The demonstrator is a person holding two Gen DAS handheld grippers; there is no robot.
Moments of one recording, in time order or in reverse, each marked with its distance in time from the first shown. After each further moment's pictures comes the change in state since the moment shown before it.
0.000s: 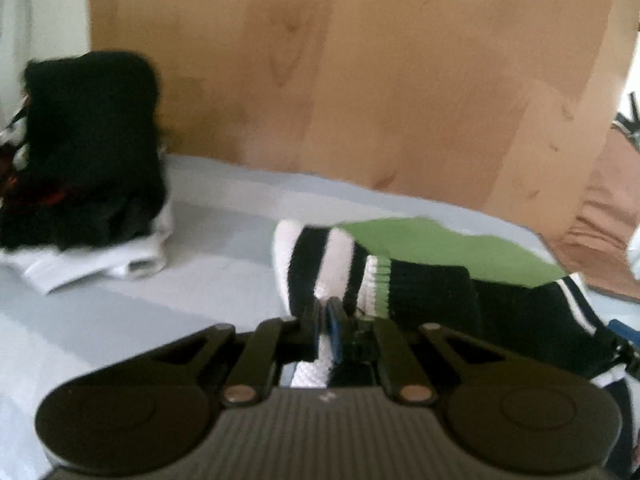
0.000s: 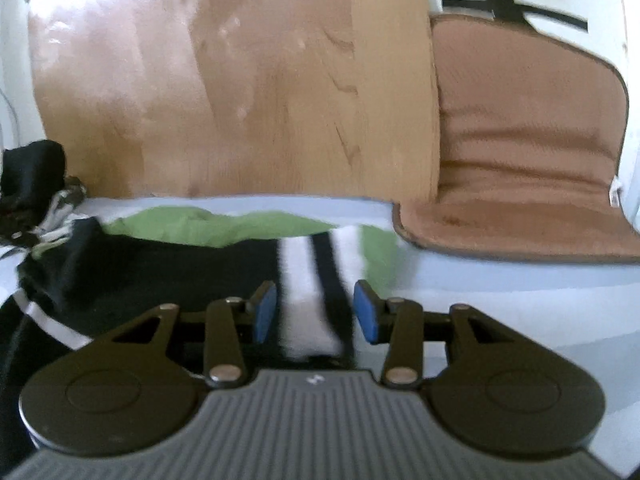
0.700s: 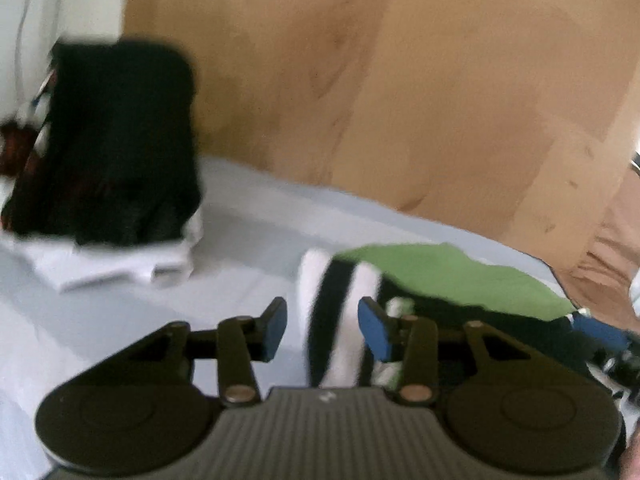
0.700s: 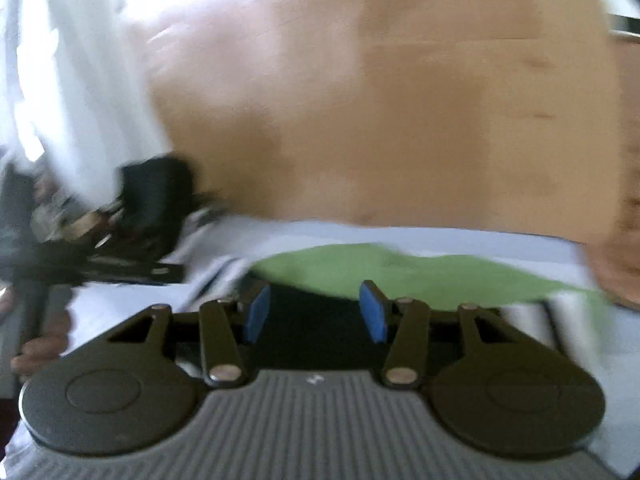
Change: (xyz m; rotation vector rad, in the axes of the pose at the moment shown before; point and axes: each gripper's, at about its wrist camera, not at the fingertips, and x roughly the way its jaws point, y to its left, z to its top) left arm 0.000 0.031 0.014 -0.115 -0.021 -0.012; right arm 0.024 0.121 0.046 -0.065 0.006 0.425
